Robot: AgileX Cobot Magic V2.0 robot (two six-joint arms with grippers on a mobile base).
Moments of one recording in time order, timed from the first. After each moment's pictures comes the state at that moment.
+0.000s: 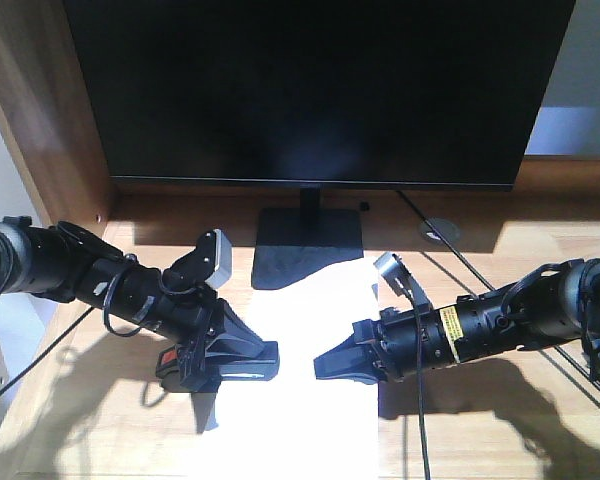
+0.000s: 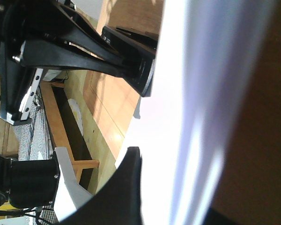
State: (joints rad) left arm -0.22 2.06 -1.13 -1.21 0.98 1.99; right arm 0.15 2.06 -0.89 -1.66 -1.10 1.84
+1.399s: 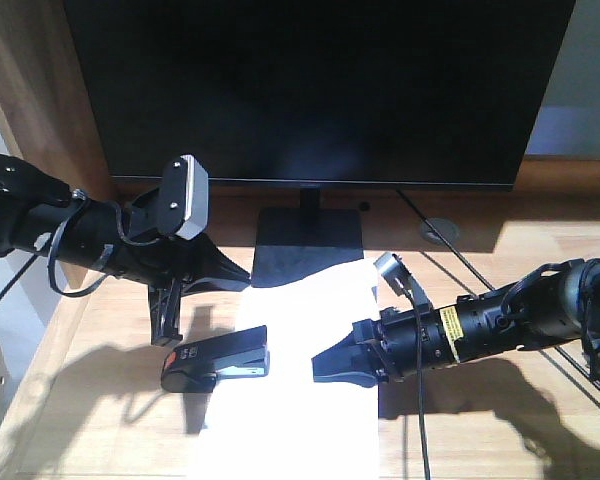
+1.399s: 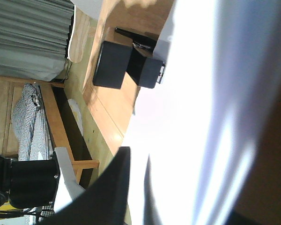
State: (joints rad) left arm -0.22 1.72 -1.12 -1.13 0.93 1.99; right arm 0.15 2.06 -0.89 -1.66 -1.10 1.84
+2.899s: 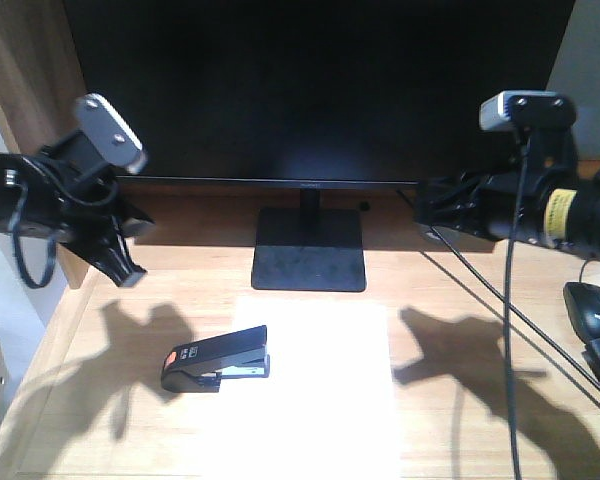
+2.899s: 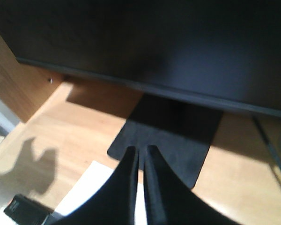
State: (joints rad) left arm -0.22 1.47 -1.12 -0.37 0.60 0.91; right arm 0.15 1.37 -0.89 -1.77 -0.39 1.85
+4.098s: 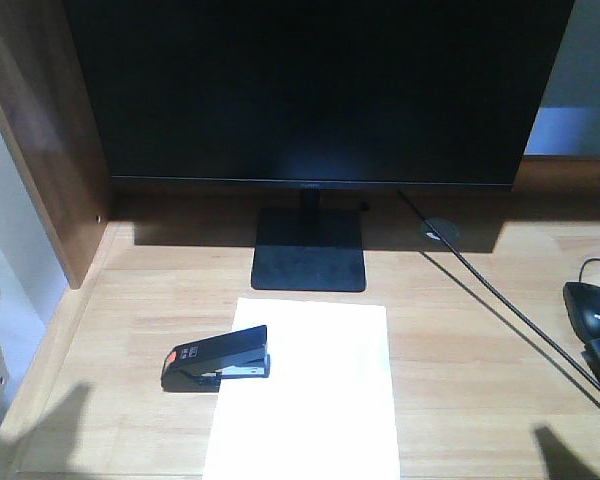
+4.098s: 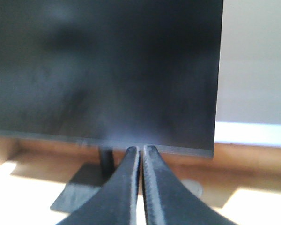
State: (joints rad) left arm -0.22 0.72 -0.65 -0.08 0.21 0.45; right arm 0.15 0.48 -0.37 -1.75 -0.07 1.79
